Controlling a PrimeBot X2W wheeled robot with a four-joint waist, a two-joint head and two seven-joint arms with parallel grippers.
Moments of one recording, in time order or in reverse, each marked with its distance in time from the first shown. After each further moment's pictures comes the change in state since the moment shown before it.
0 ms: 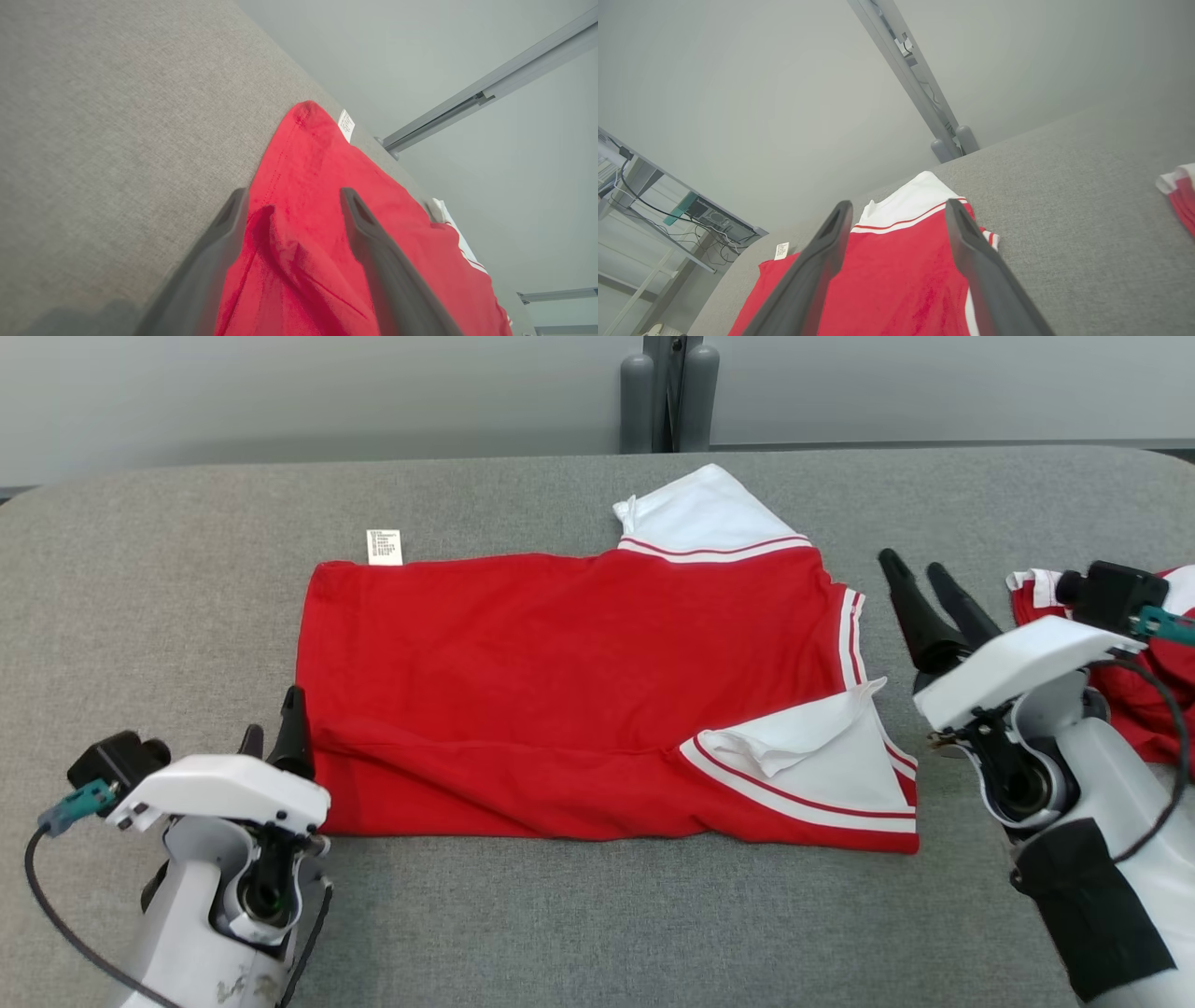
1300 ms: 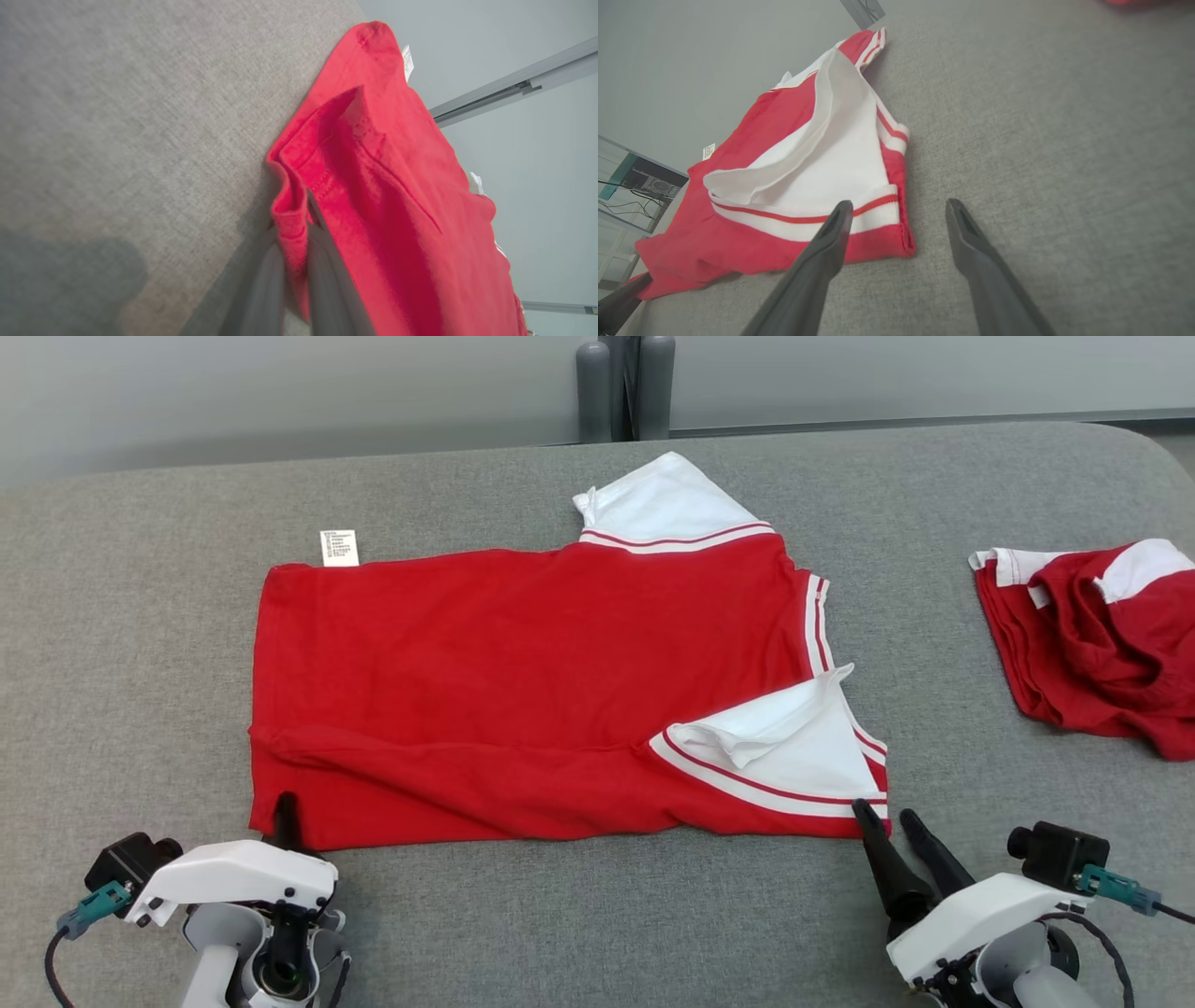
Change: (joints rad) left arm 0.156 -0.043 0.051 -0.021 -0.087 0.010 -0.035; right arm 0.447 0.017 0.000 -0.154 -0.088 0.000 -0.114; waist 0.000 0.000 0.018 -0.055
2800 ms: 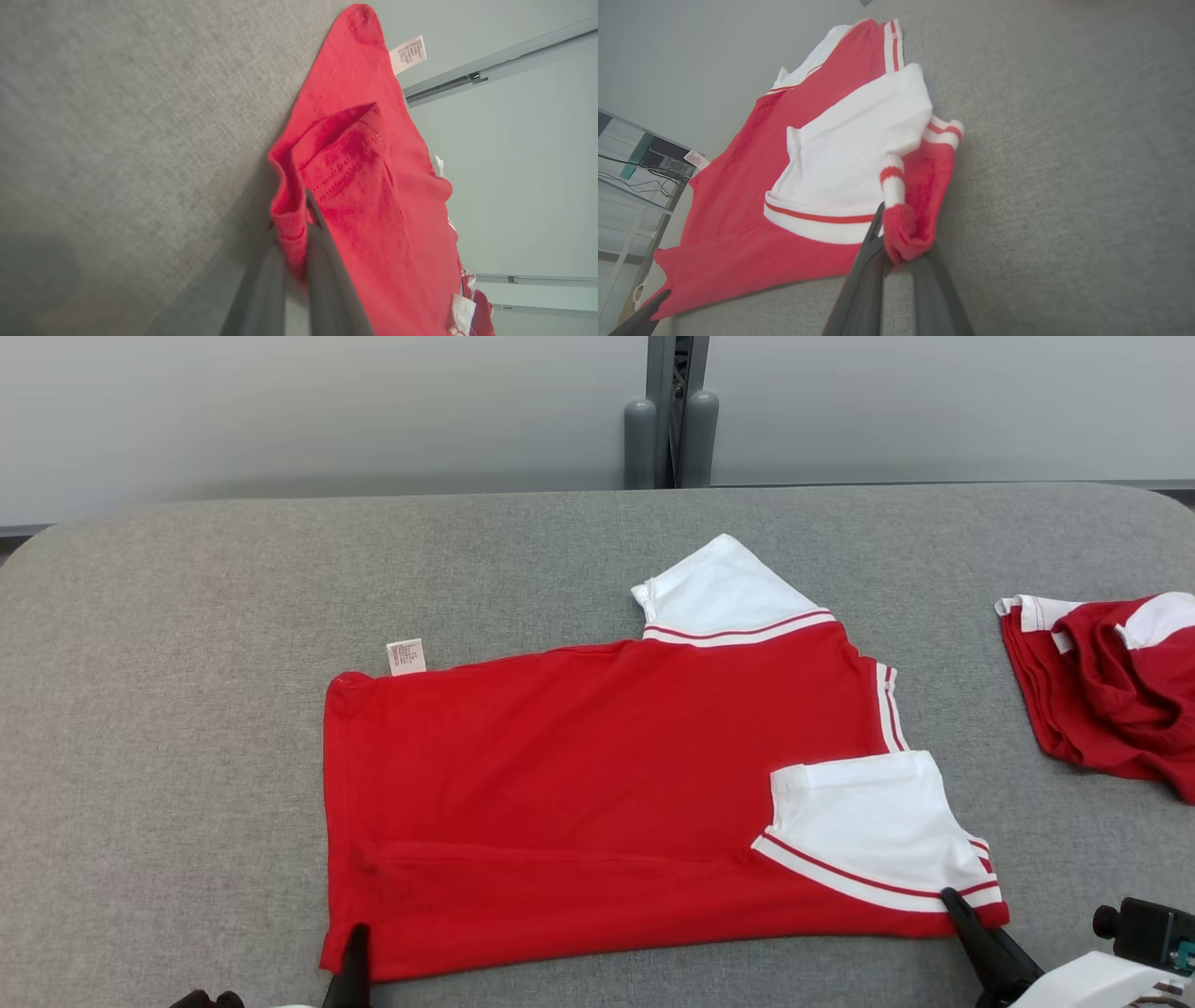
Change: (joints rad) left arm 0.344 -0.045 -0.054 -0.287 -0.066 -0.079 -0.023; right arm 0.225 -0.115 -0.085 -0.198 0.090 0.000 0.148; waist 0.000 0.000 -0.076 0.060
